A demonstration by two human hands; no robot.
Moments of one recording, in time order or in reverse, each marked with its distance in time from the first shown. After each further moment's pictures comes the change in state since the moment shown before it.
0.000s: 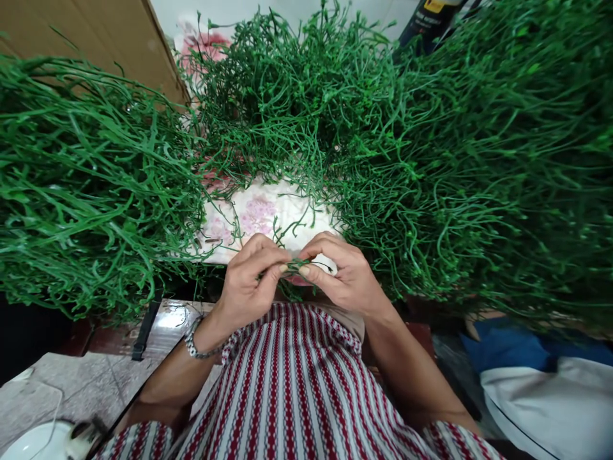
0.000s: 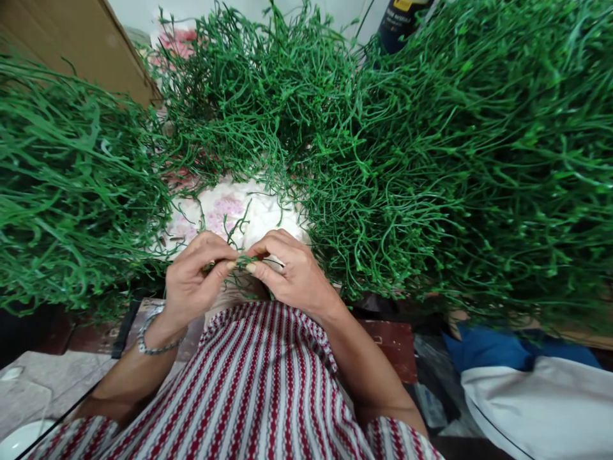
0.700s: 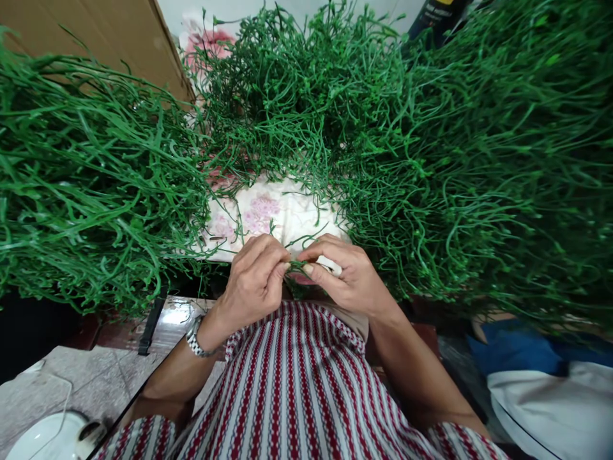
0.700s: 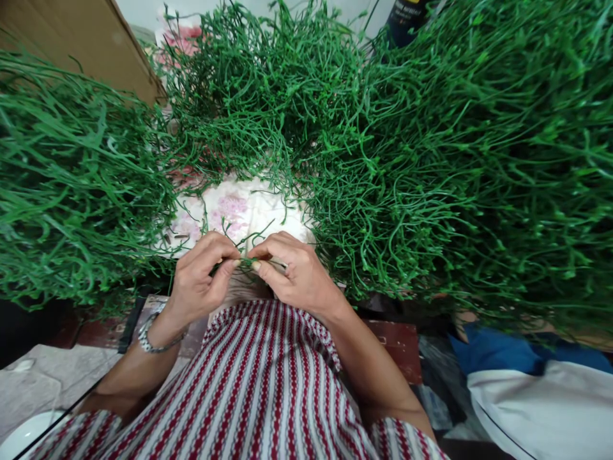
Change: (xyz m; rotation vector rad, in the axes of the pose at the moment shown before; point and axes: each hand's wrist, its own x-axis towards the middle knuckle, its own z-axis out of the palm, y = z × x) left_hand 0.000 0.003 -0.005 0.310 -0.105 0.057; right_hand 0.000 -0.002 0.001 -0.035 -0.047 0.022
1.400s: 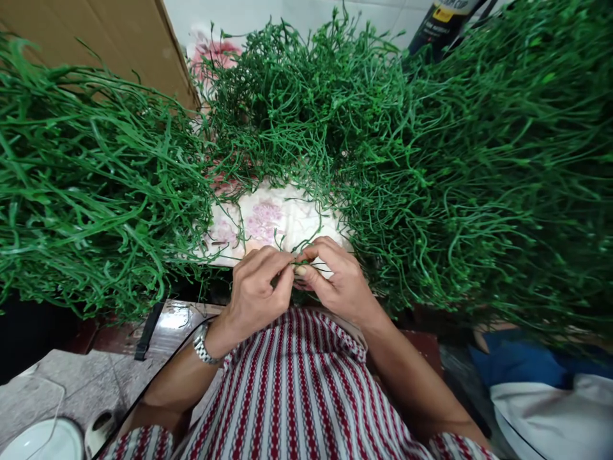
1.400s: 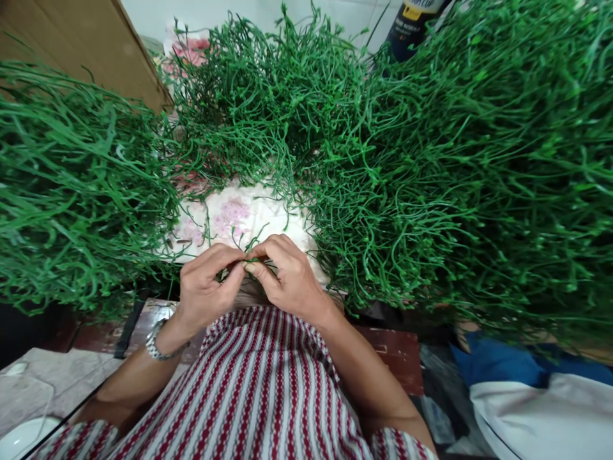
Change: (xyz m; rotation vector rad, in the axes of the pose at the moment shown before) left_hand -0.002 0.002 0.015 -0.018 0.139 -0.087; right_hand 0.004 0.006 0.016 -0.062 0.112 -0.045
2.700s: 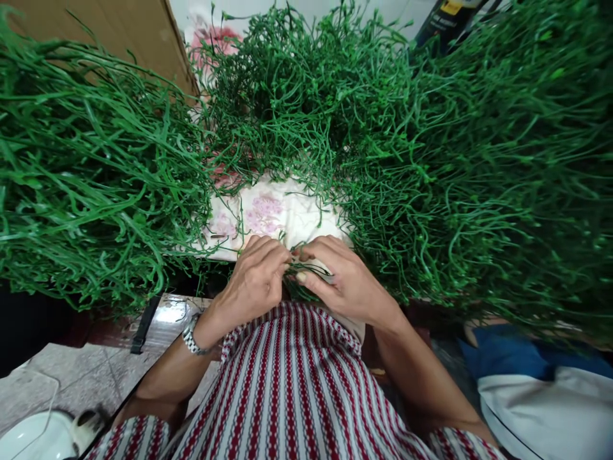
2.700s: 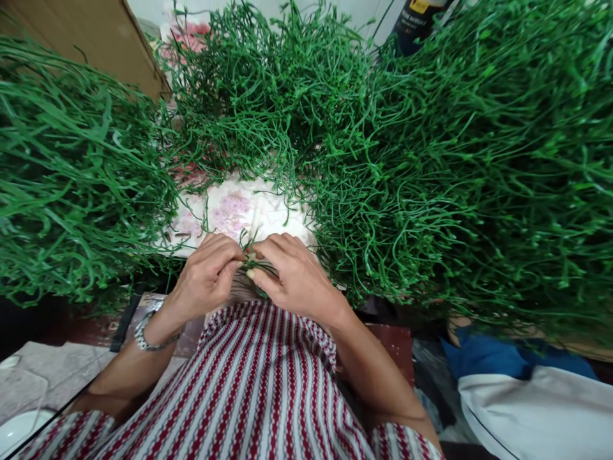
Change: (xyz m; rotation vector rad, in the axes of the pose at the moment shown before) left_hand 0.006 -0.009 -0.015 0.124 -0.304 0.128; right_hand 0.002 -0.011 -0.017 -0.217 -0.293 0.037
